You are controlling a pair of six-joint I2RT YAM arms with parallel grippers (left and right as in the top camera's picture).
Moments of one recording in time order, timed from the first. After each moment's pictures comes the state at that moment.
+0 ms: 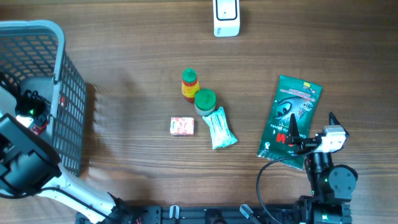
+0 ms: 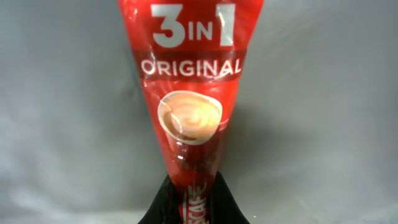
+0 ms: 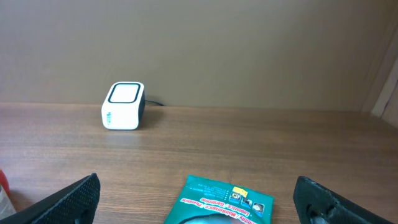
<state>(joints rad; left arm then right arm) 0.73 2.05 1.48 -0.87 0.16 -1.75 -0.12 0.02 0.01 0.00 -0.14 -0.03</state>
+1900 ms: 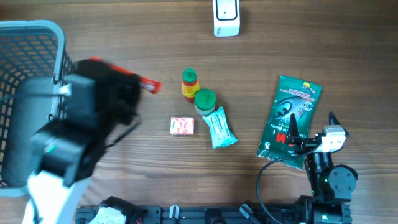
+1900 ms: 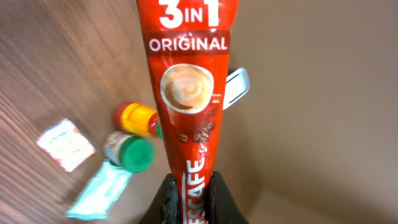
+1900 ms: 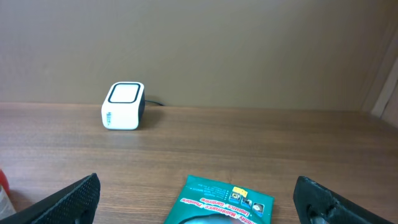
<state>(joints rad) -0.37 1.11 1.43 -1.03 -0.10 -1.43 -0.12 0.02 0.01 0.00 -0.14 -0.03</state>
